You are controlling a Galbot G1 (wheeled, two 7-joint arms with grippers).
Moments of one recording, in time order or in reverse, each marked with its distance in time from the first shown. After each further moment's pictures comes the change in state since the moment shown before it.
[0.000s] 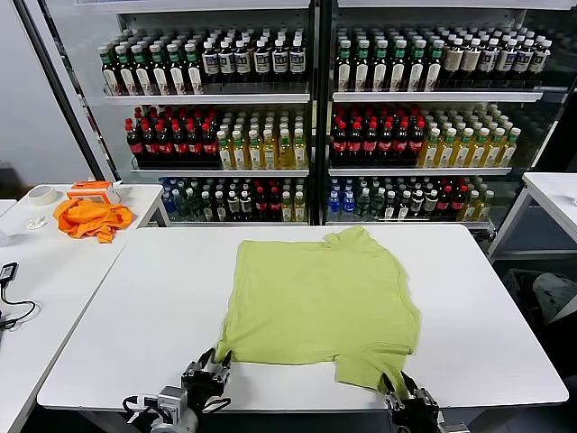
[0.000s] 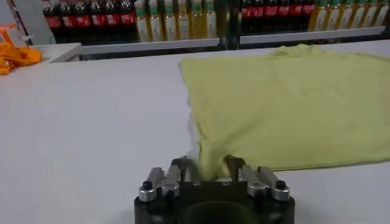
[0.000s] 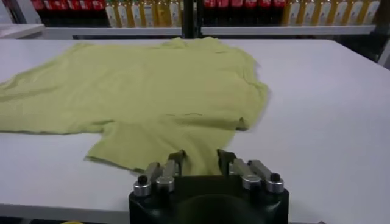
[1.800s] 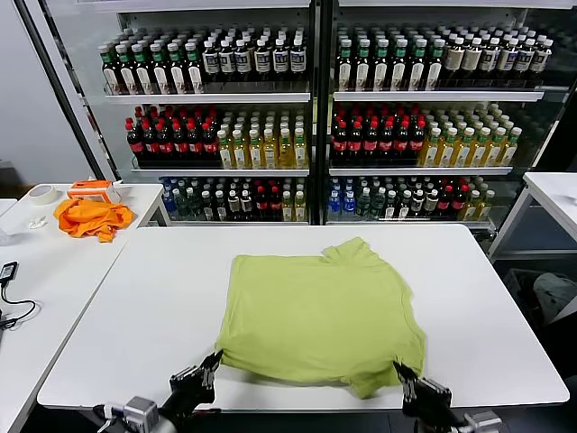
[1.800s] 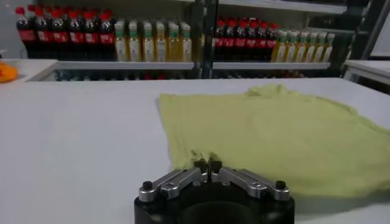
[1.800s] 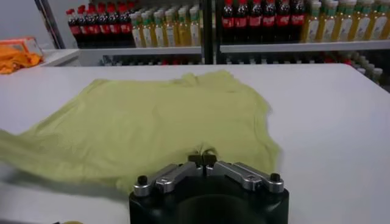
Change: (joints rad) left arm 0.068 0.152 -0.074 -0.134 -0.220 -0.097 0.070; right arm 0.078 -0.085 0.111 0.126 0.166 -0.103 -0.037
